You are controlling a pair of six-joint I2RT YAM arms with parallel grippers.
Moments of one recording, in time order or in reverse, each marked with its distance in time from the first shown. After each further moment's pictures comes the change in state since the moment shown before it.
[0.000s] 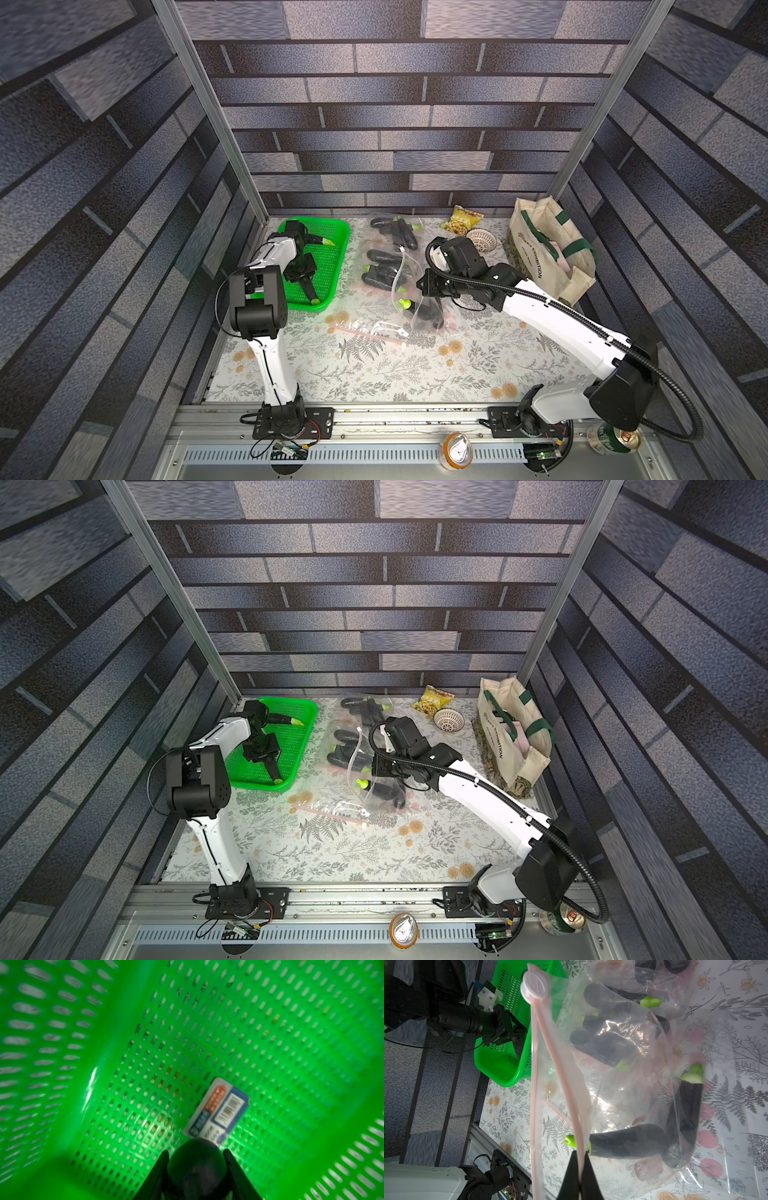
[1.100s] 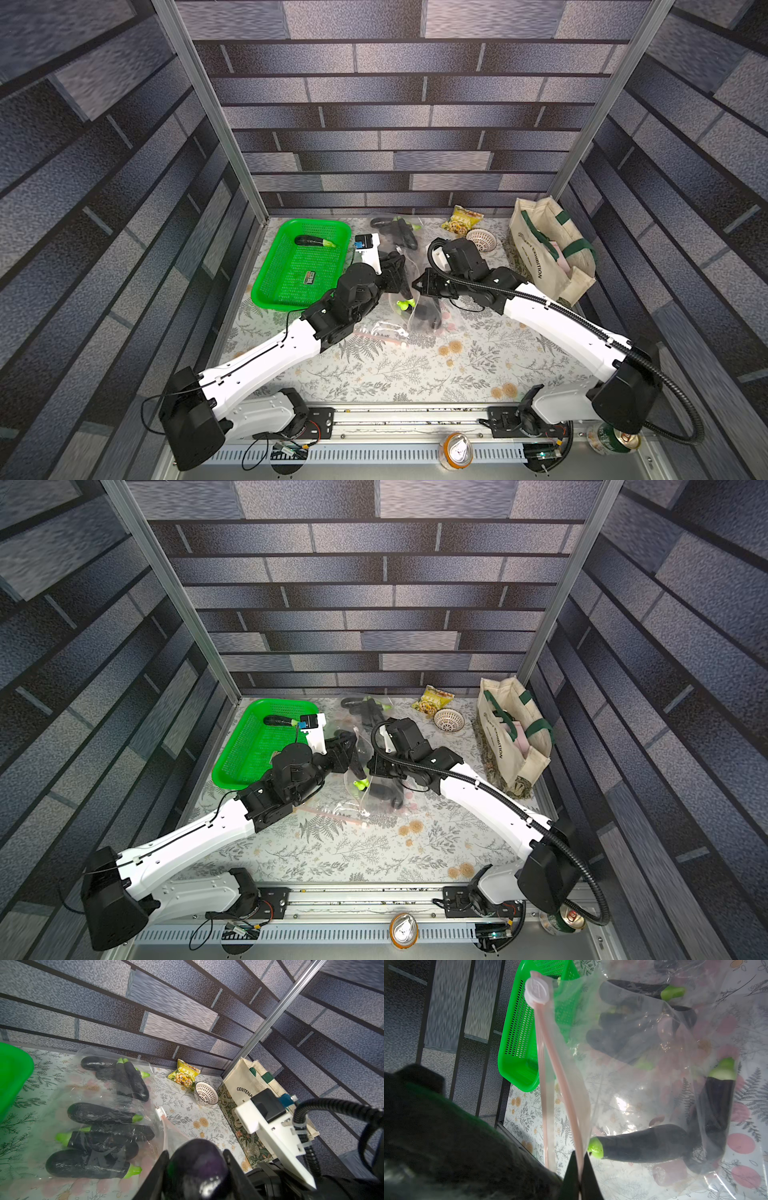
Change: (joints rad) left arm -0.893 -0.752 -0.576 0.915 -0.243 -0.201; right arm -0.005 -0.018 -0.049 0.099 -0.082 0.085
